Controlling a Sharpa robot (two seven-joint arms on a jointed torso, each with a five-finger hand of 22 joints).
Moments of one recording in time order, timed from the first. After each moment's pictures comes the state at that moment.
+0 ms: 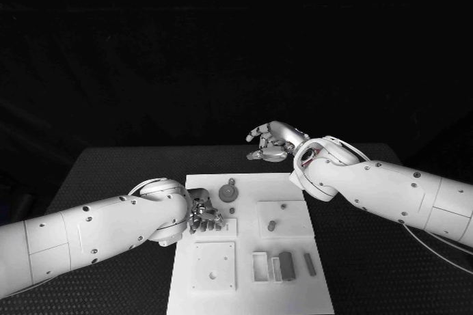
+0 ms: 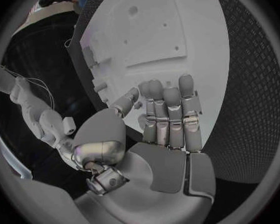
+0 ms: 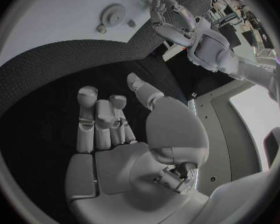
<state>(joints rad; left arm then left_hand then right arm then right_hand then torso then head) 1.30 -0.59 -0.17 1.41 -1.10 0.04 -0.58 0.74 -0.07 0.56 -0.17 0.05 1.16 -0.01 0.52 0.95 1.29 -0.08 0.66 0.72 1.15 -0.12 1.11 0.69 0.01 1.17 -0.20 0.46 1.15 1.26 -0.69 0.05 1.39 -1.26 -0.42 -0.13 1.10 -0.12 0.55 -0.28 0.05 0.76 0.17 0.16 0.54 1.10 0.07 1.03 1.10 1.24 -0.04 1.36 0.99 0.20 1.23 -0.04 0.88 1.31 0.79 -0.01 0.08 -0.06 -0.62</state>
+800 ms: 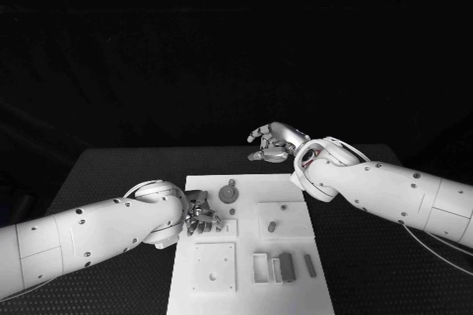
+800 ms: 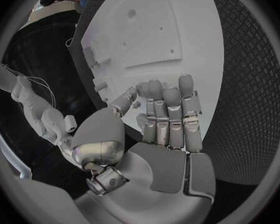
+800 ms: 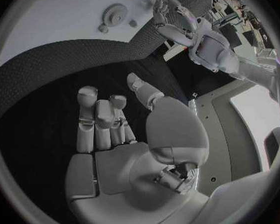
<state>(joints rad) 1.29 -0.62 -0.17 1.43 -1.09 0.03 -0.56 0.74 -0.10 0.55 -0.16 0.05 1.16 -0.01 0.52 0.96 1.29 -0.08 0.67 0.72 1.14 -0.12 1.12 0.68 0.01 1.17 -0.21 0.46 1.15 1.26 -0.68 0.05 1.38 -1.26 -0.42 -0.13 1.10 -0.12 0.55 -0.28 0.05 0.76 0.17 0.16 0.54 1.10 0.07 1.03 1.10 1.24 -0.04 1.36 0.99 0.20 1.22 -0.04 0.88 1.31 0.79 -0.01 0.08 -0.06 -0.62</state>
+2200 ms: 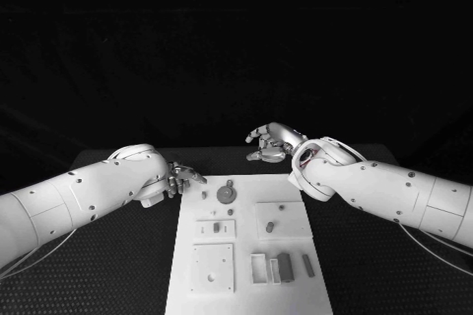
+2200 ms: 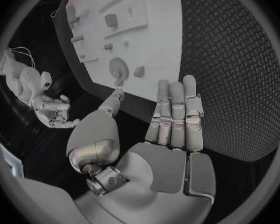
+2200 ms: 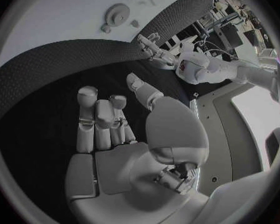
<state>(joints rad) 1.37 -0.53 -0.09 1.10 -1.06 0.06 -0.56 0.64 -0.22 0.45 -0.14 0.05 0.84 0.14 0.20 0.73 1.14 0.04 0.60 0.66 1.00 -0.06 1.06 0.57 0.01 1.07 -0.16 0.34 1.10 1.26 -0.68 0.05 1.36 -1.26 -0.41 -0.13 1.10 -0.11 0.55 -0.28 0.05 0.76 0.17 0.16 0.54 1.10 0.07 1.03 1.10 1.24 -0.04 1.36 0.99 0.20 1.23 -0.04 0.88 1.31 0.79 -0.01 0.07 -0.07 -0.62</state>
